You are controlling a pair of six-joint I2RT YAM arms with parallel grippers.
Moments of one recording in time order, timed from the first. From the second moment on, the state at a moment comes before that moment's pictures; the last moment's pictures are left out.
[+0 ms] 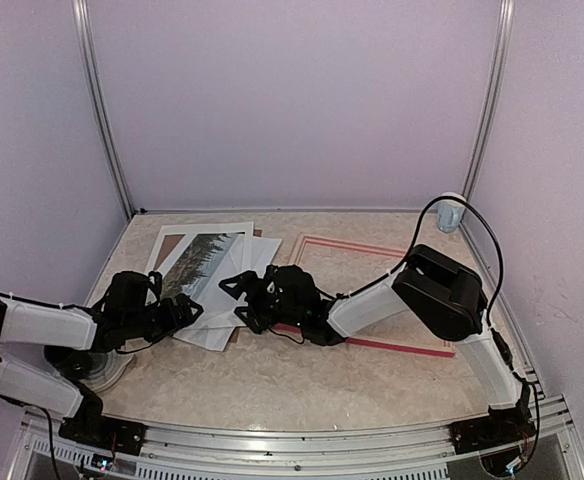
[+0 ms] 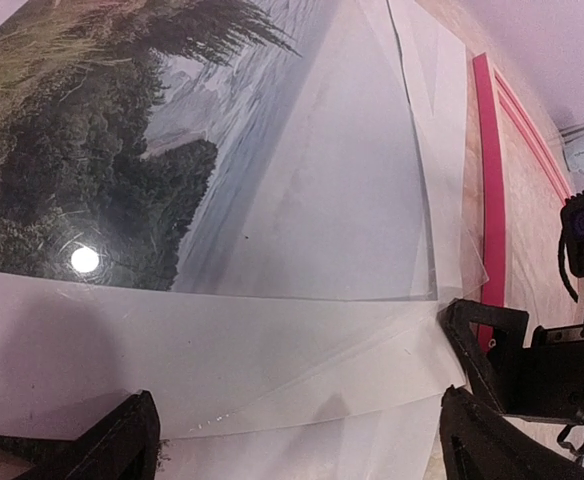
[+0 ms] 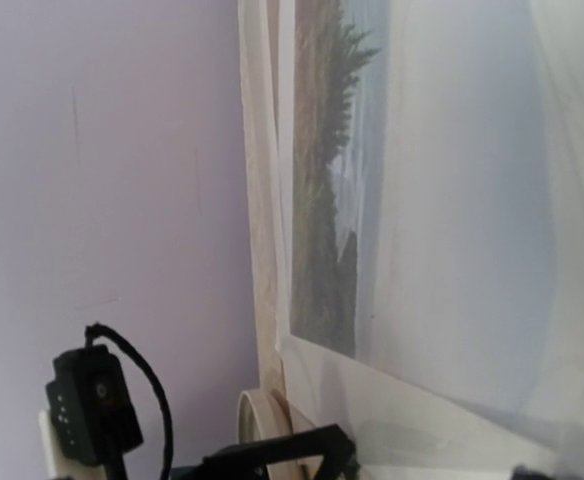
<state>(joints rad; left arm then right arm) -0.42 1.27 0.33 0.24 0.09 -0.75 1.01 2.36 1.41 0.75 -0.09 1.48</state>
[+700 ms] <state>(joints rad) -0.42 1.31 0.33 0.32 0.13 -0.76 1.01 2.43 1.52 0.66 0.00 1.54</state>
